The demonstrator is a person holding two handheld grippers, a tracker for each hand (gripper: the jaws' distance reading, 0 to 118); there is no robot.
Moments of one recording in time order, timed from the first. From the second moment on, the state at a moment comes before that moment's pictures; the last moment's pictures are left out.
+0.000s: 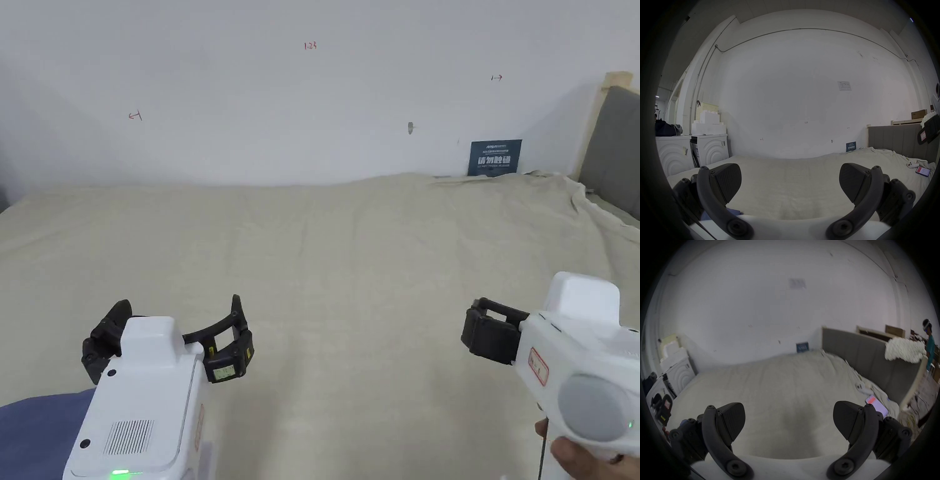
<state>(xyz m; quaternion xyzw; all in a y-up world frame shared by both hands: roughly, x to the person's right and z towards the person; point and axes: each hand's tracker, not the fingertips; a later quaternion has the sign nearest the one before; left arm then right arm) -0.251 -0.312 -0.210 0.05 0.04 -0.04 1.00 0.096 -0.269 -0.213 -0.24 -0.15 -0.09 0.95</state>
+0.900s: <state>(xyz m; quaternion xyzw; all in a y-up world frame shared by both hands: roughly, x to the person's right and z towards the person) -0.249 -0.307 -0.210 0.06 0.04 -0.04 1.00 0.093 -0.276 -0.210 -0.14 -0.11 -0.03 0.98</state>
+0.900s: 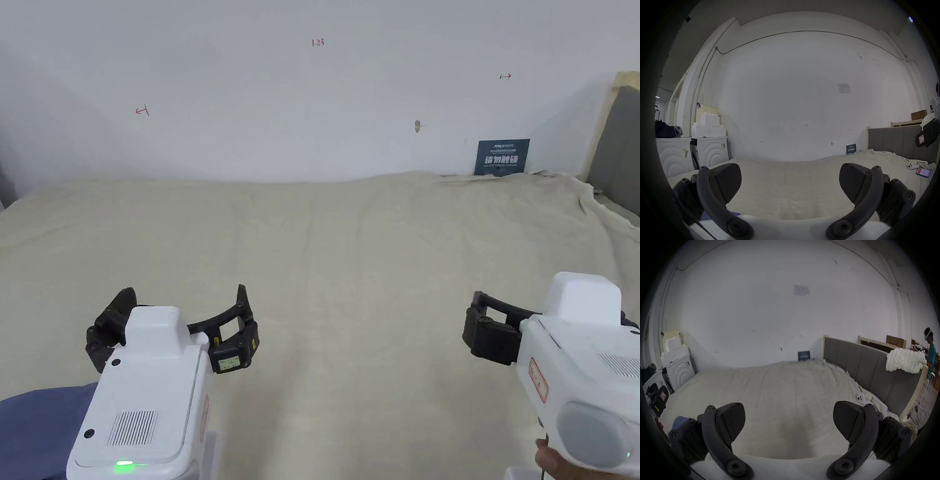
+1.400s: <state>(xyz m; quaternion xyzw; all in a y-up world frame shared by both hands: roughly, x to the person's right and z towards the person) -0.249 -0.306 -0.209 0.06 0.04 -0.04 1.00 0.095 -0.282 -0.205 -0.01 -0.09 0.00 1.00</state>
